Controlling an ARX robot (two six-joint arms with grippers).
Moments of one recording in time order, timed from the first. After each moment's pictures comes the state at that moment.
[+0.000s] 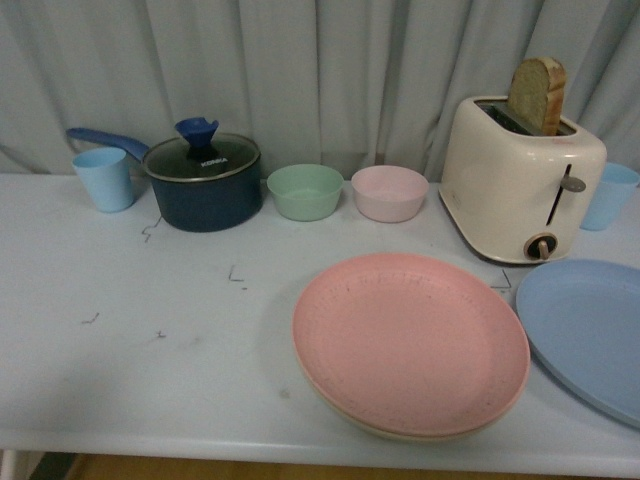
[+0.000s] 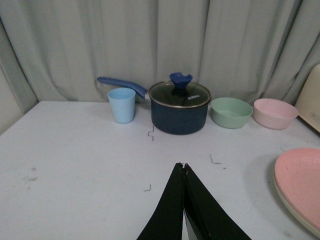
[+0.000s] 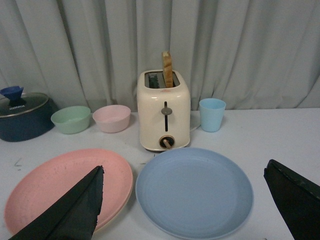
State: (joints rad) left arm 0.00 0.62 0.01 0.59 0.00 -0.01; right arm 0.00 0.00 0.01 0.00 0.00 0.01
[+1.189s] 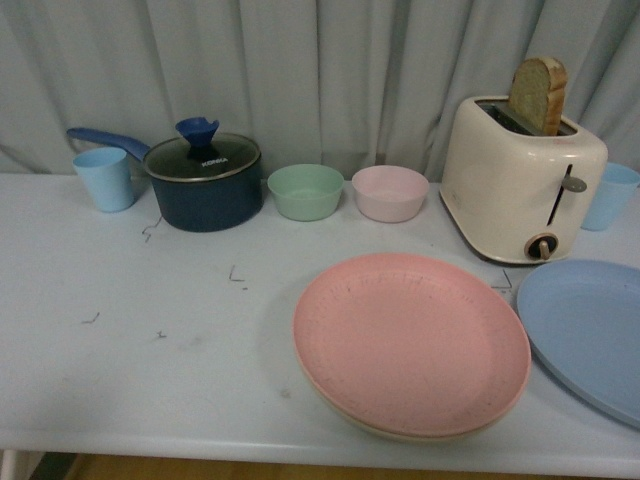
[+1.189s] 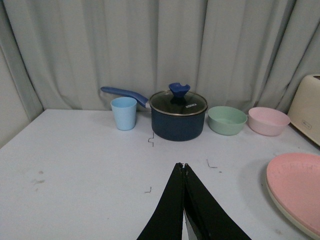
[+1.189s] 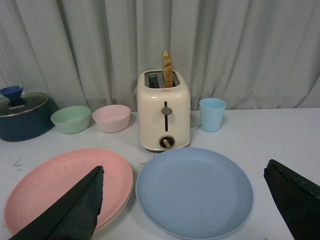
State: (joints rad) left arm 0.00 0.17 0.01 0.17 0.00 -0.01; right arm 0.00 0.00 0.01 0.00 0.00 0.01
